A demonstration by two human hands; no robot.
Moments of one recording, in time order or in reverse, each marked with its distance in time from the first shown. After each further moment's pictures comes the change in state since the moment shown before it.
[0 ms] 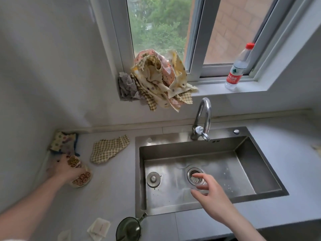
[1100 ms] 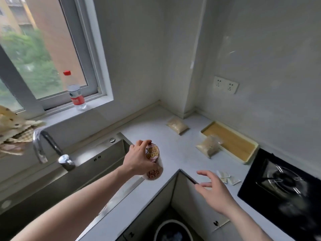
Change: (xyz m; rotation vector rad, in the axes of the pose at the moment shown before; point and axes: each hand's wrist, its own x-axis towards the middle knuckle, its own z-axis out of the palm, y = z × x) left_hand -0.558 0.456 0.214 0.085 -0.354 1.417; right_hand -0.262 0.241 -0.313 0.197 0.617 0.285
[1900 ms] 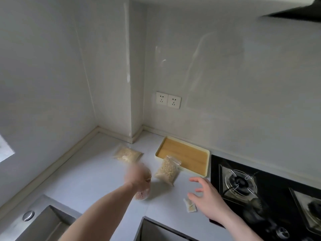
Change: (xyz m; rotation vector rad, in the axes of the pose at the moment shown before) left_hand 0.255 0.109 0.143 0.233 -0.354 0.151; right_hand 0.120 0.011 -0.100 -0.099 0.325 0.184
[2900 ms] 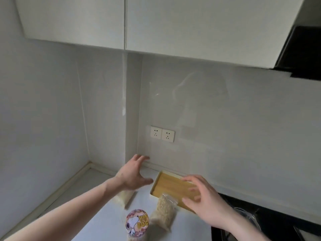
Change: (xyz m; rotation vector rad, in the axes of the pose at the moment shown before) left_hand -0.003 0.045 -0.181 -0.073 0.237 0.500; right_hand 0.024 -0.101 -0.076 -0.102 0.084 -0.354
